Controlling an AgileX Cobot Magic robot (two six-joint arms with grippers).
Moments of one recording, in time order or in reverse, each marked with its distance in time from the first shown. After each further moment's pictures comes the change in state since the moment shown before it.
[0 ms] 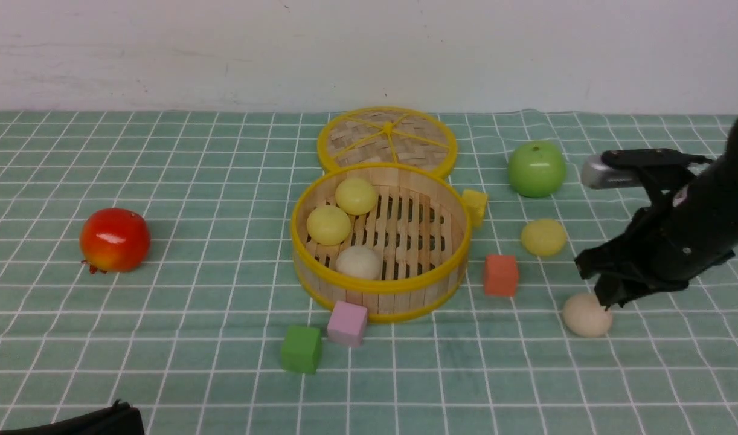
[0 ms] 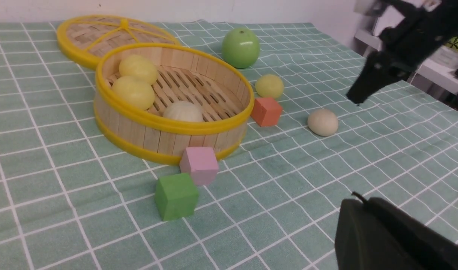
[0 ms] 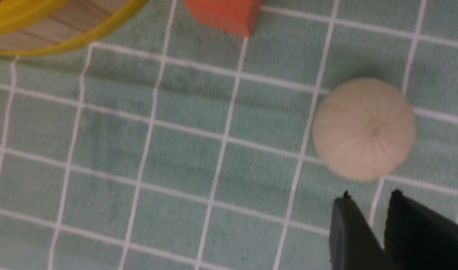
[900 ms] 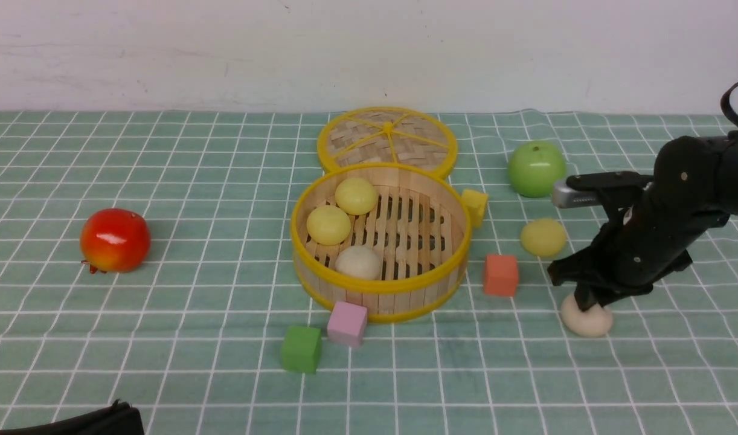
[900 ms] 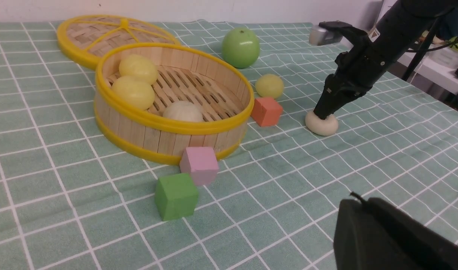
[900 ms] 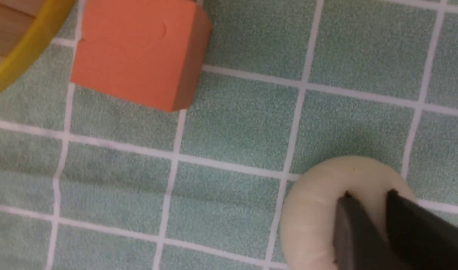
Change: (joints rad) right arm 0.000 0.201 -0.070 -0.086 -0.111 0.056; left arm 0.000 0.000 0.000 0.000 0.000 0.000
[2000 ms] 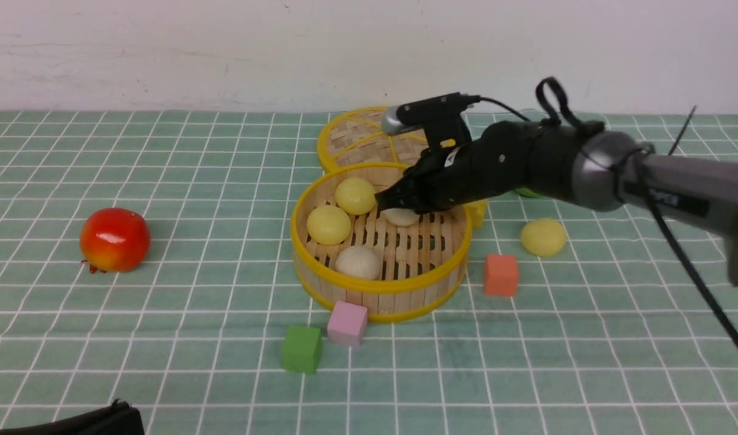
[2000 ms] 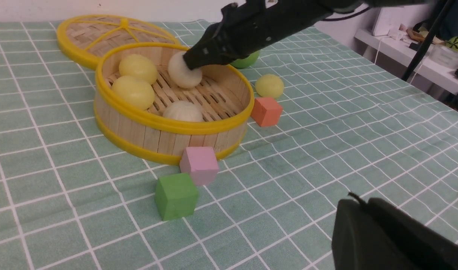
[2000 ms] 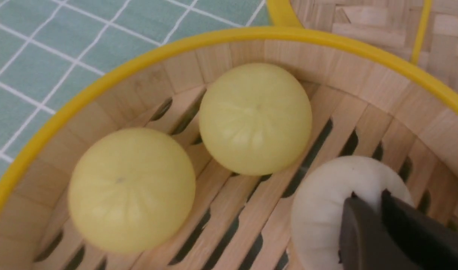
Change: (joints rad) right arm 0.276 0.313 -0.461 0.178 -0.379 -0.152; left arm 0.000 0.000 0.000 0.000 0.000 -0.001
